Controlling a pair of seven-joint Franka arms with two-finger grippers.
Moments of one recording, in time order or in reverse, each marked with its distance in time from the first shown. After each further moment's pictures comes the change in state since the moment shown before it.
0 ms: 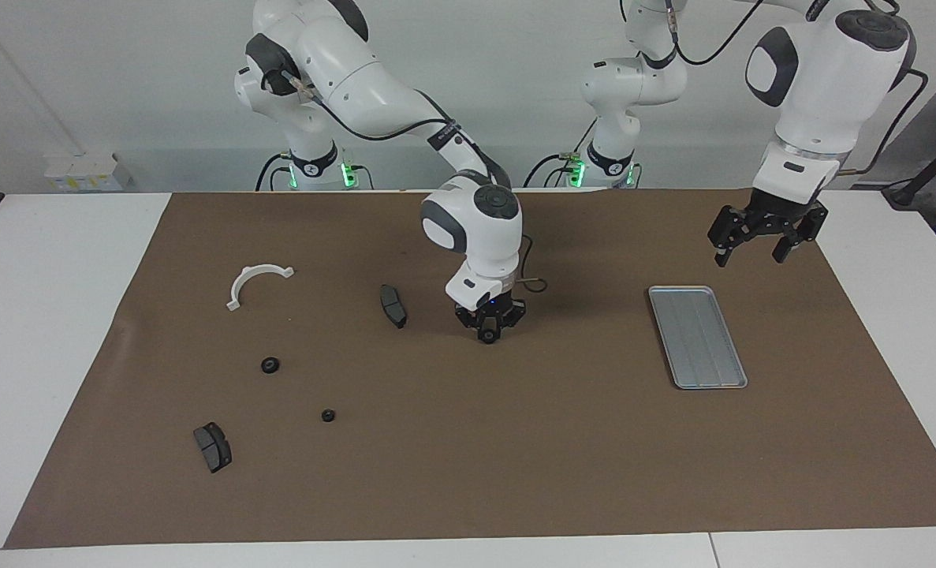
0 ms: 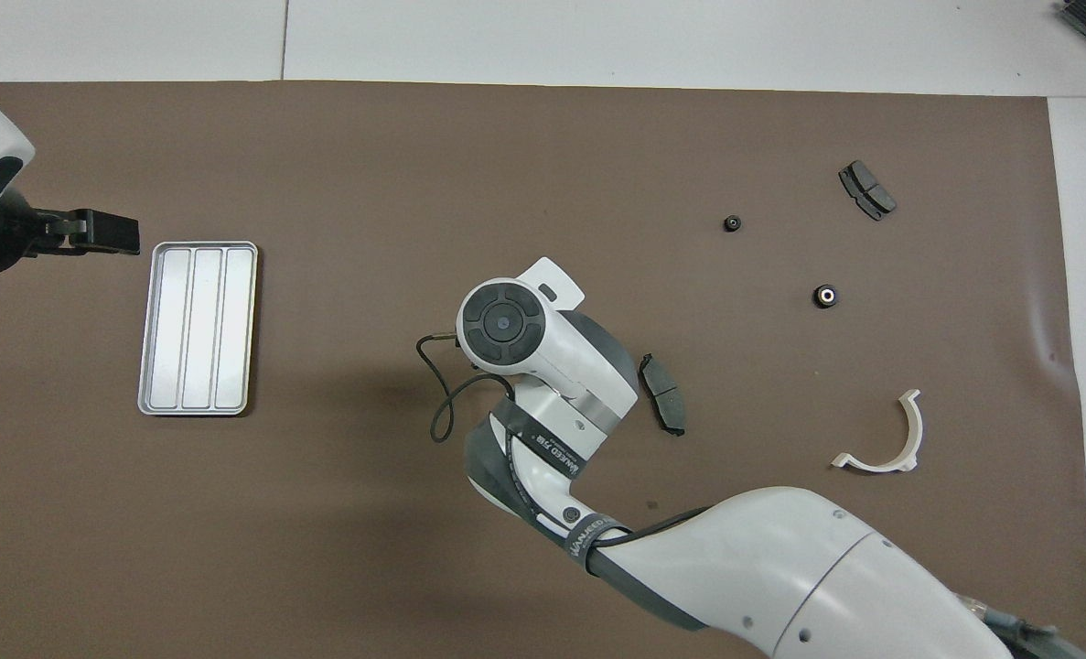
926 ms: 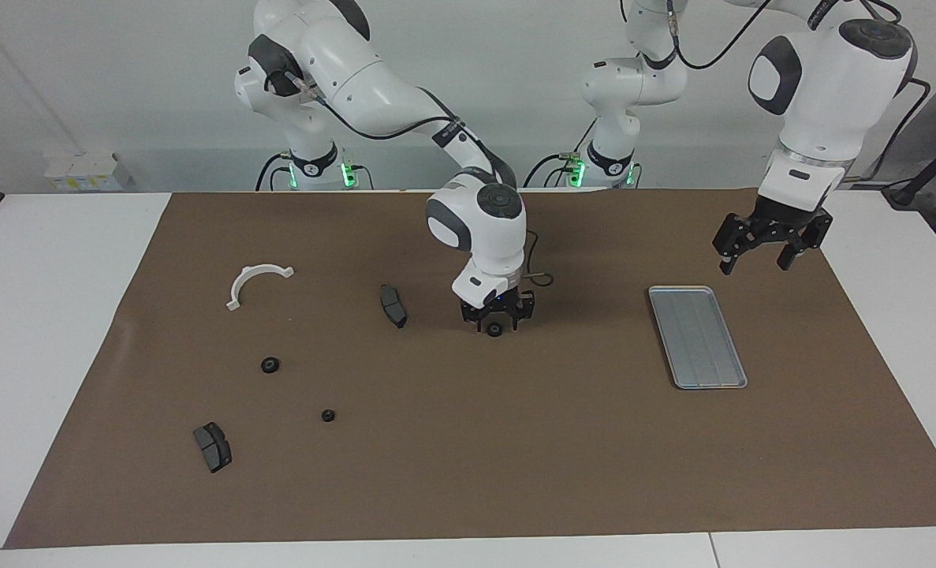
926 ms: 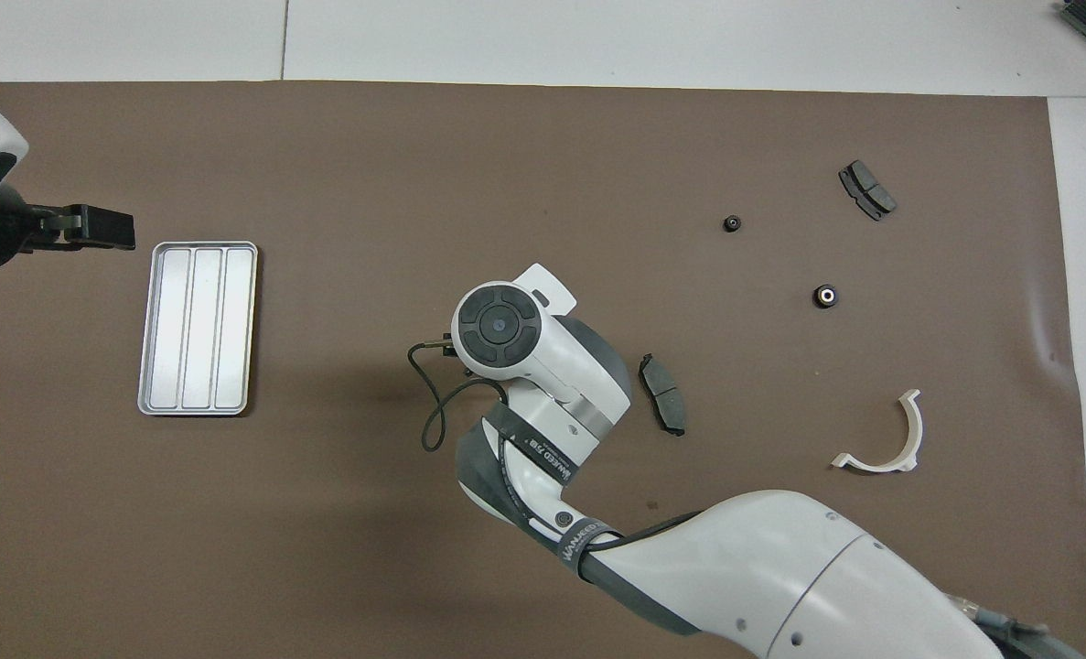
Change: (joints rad) left arm 0.005 0.002 0.014 0.000 0.000 0.018 0.000; right arm 0.117 0.081 0.013 0.043 0.057 0.000 -0.011
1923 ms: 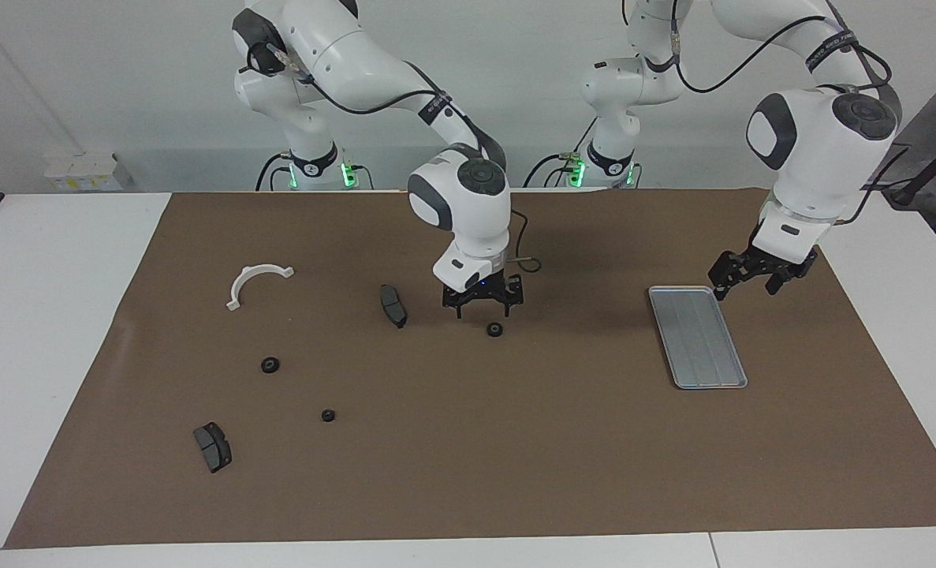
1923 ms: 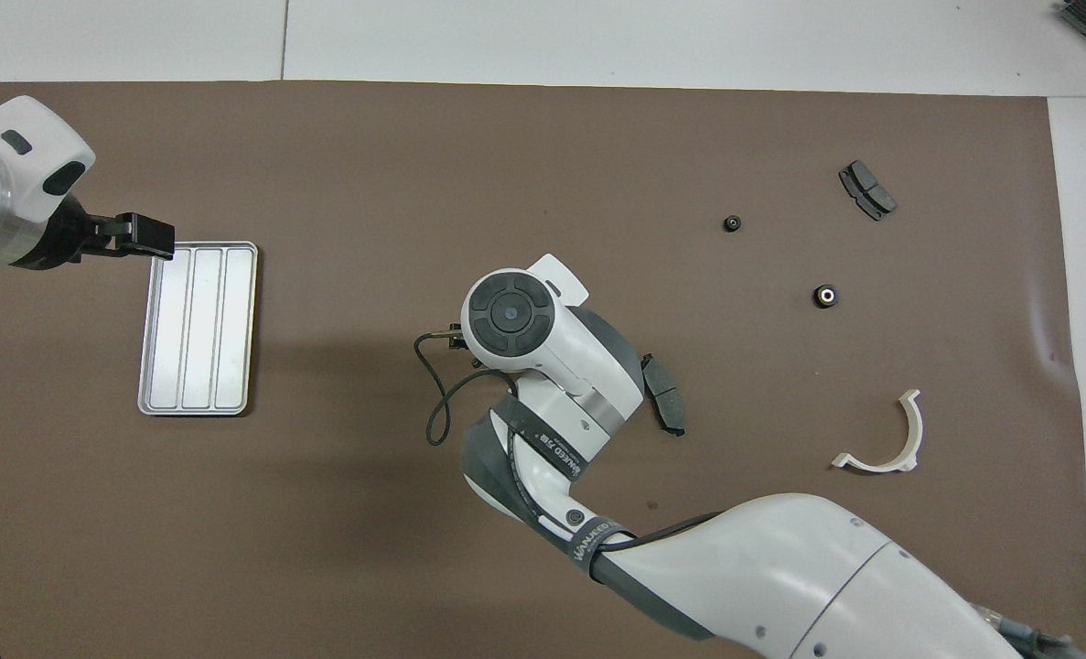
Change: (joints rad) left arm 0.001 0.093 -0.001 -0.016 0.000 0.039 0.000; right arm -0.017 -0.021 0.003 0.014 0.013 -0.028 -0.002
